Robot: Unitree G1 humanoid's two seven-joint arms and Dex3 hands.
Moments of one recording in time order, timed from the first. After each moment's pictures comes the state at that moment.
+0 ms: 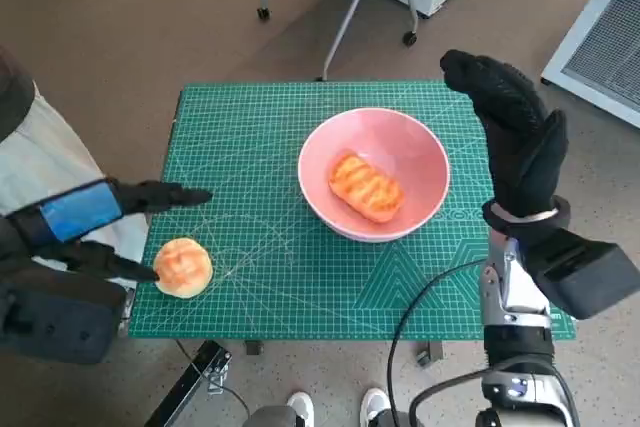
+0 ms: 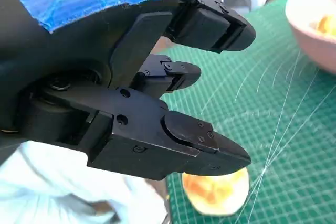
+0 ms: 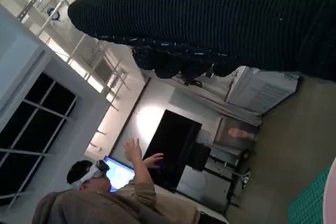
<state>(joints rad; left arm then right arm) -0.23 1.10 0.11 -0.32 0.43 -0.08 -0.93 -0.62 -0.14 -0.12 0.45 0.27 -0.71 0.38</state>
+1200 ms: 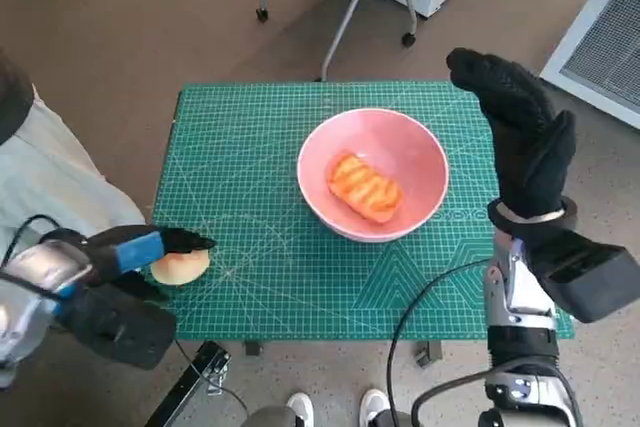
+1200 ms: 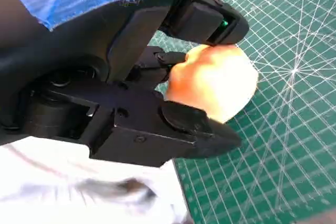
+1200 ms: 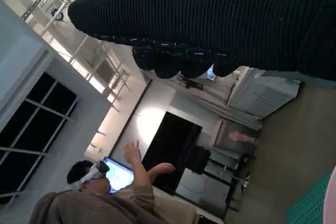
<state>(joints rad) -0.27 1.04 -0.23 0.01 0.80 -0.33 -0.62 -0.62 -0.15 -0.13 0.43 0.27 -0.71 0.38</state>
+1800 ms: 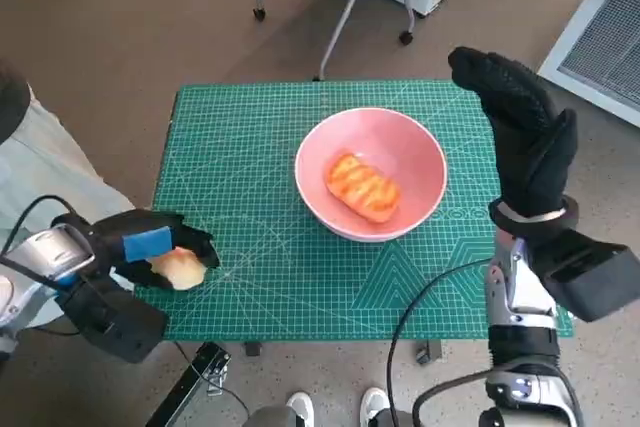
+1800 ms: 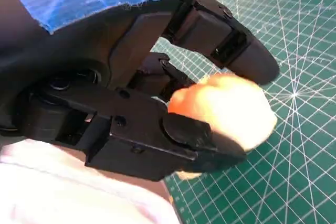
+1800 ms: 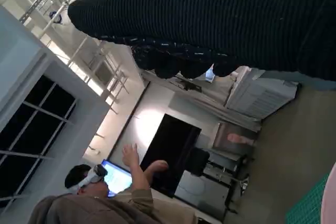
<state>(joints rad) -0.41 1.04 -0.28 0.21 0.81 -0.57 -0.43 -0.62 -0.15 -0.13 0.44 0.27 -0.71 0.38</state>
